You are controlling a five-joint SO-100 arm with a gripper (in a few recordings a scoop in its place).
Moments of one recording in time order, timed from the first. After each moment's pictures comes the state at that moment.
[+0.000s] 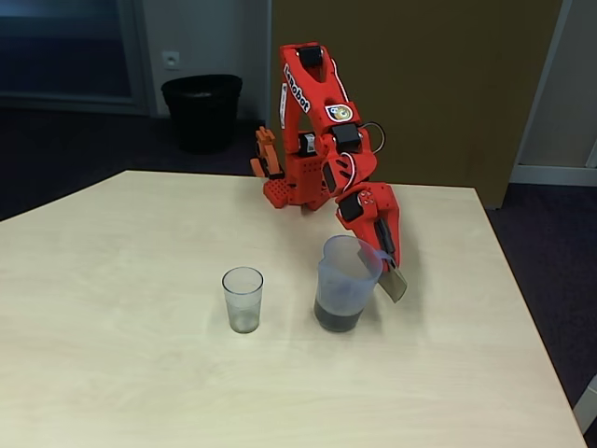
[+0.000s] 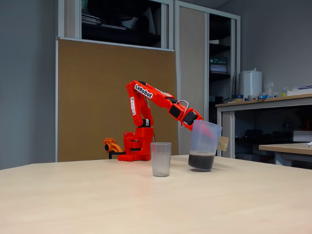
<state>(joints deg) -29.2 113.8 140.6 7.7 66.4</state>
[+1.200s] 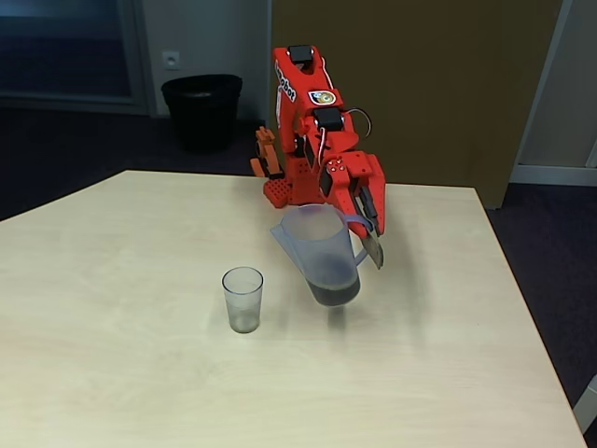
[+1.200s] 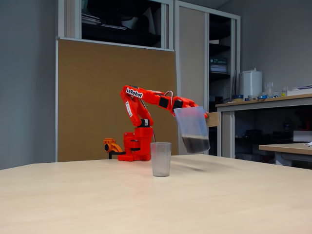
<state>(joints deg) -22.1 131.0 147.6 1.0 85.2</state>
